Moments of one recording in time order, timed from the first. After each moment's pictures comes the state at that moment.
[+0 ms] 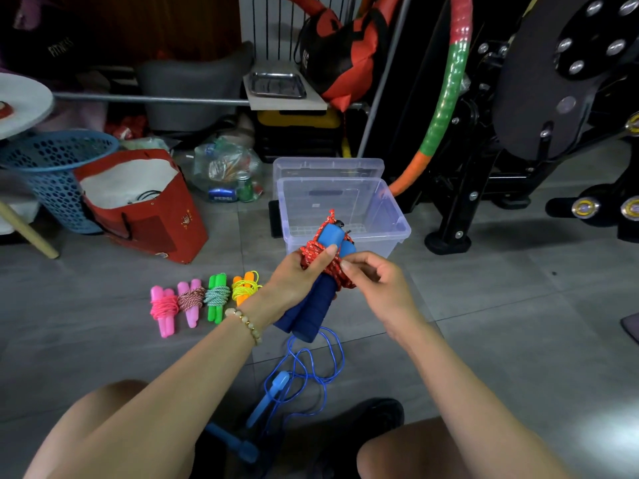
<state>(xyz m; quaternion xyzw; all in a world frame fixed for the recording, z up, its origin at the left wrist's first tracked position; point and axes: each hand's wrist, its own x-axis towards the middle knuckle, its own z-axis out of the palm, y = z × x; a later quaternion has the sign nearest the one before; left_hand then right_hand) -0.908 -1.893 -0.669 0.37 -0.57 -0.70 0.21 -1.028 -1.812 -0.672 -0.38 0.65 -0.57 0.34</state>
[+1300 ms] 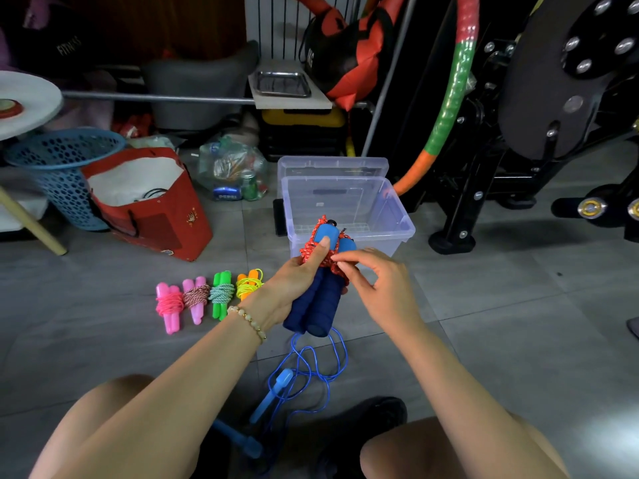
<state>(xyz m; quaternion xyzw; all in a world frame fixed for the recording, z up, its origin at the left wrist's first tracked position) -0.905 -1.894 -0.669 0.39 -0.47 -0.77 0.17 -1.028 -1.810 -0.677 -0.59 0.67 -0.45 0.08</state>
